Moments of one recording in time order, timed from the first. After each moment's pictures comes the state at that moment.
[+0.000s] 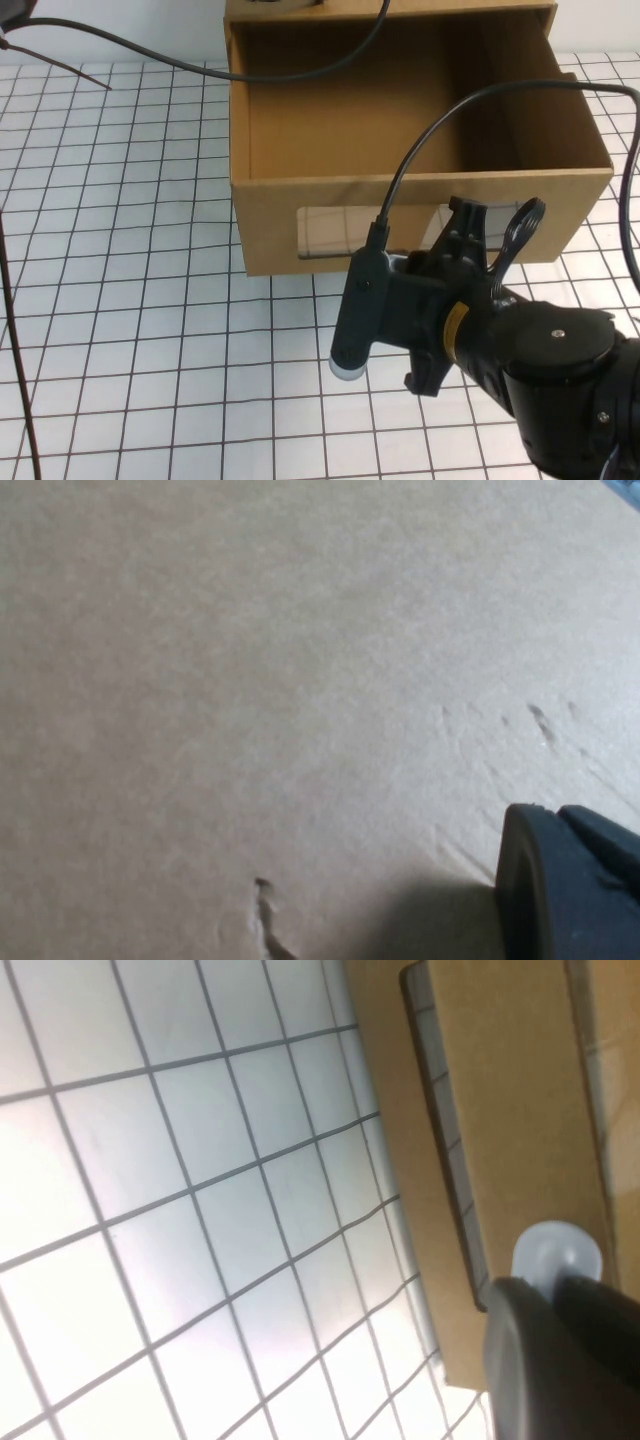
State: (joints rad) right arm 1.02 1.50 -0.90 -1.33 0.58 0.60; left arm -0.28 2.14 -2.38 -0.75 1.18 0.48
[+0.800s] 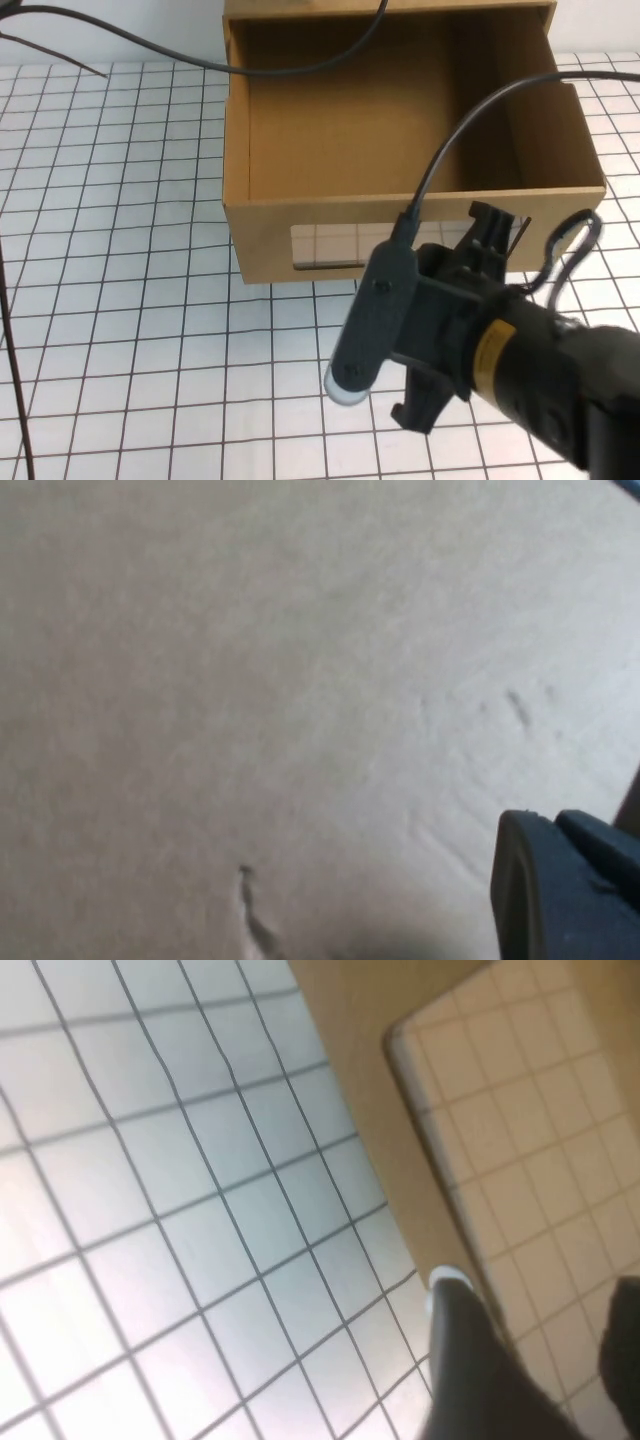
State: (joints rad) right arm 1.14 1.34 -0.90 -1.16 0.60 0.60; left arm -0.28 2.15 -2.47 -0.71 1.24 0.47
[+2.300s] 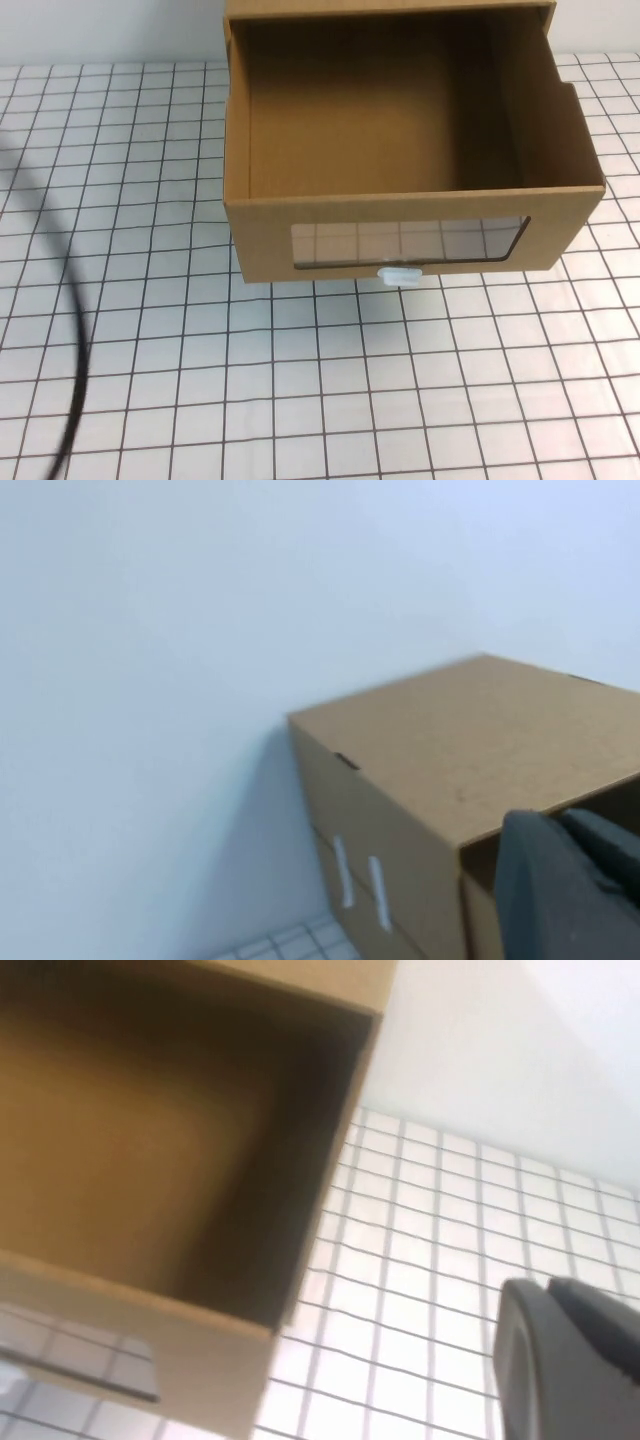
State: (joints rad) right arm 0.49 0.77 -0.89 -0.49 0.58 0.35; left arm -0.28 0.76 -1.04 -0.33 0.38 0.50
